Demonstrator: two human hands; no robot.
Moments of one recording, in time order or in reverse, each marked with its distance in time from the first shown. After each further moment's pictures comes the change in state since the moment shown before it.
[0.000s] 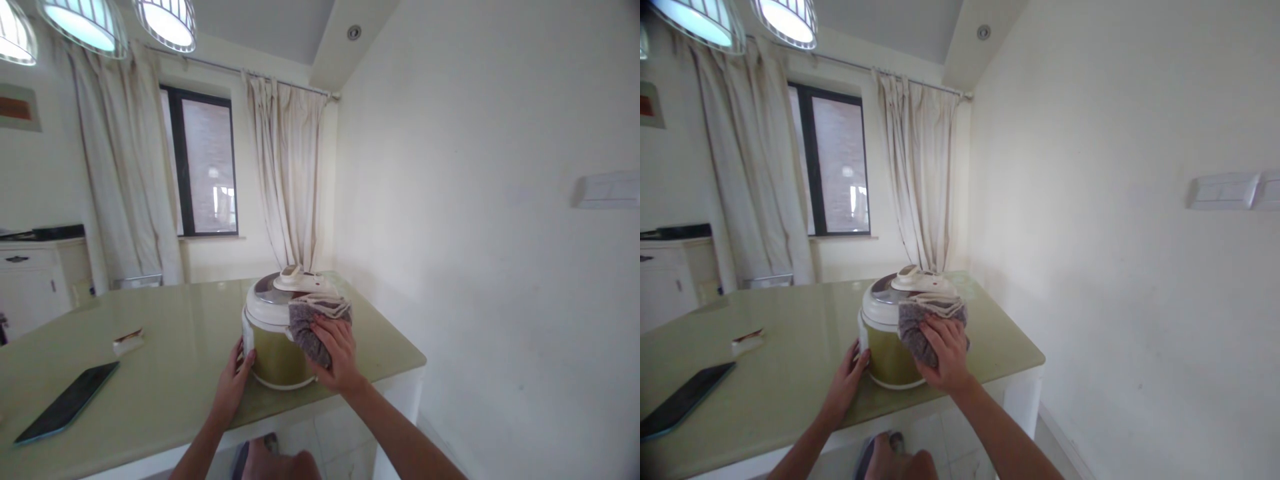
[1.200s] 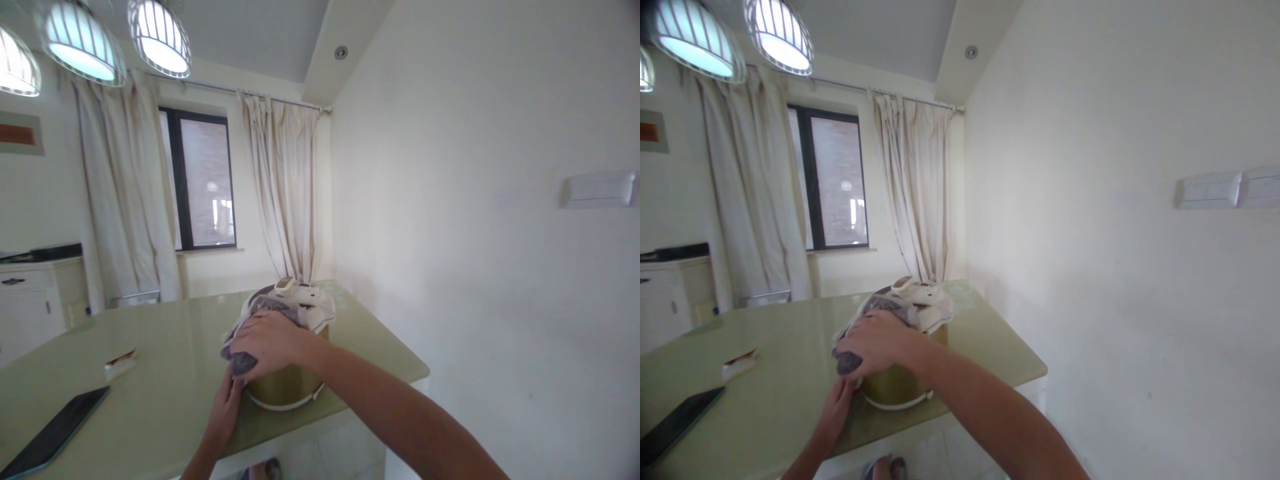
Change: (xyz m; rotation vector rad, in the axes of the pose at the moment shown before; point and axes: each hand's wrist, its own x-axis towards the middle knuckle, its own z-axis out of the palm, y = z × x) left_hand 0.000 -0.006 -0.003 0.120 0.078 0.115; right_hand 0.144 -0.032 0.069 0.005 -0.792 -0.502
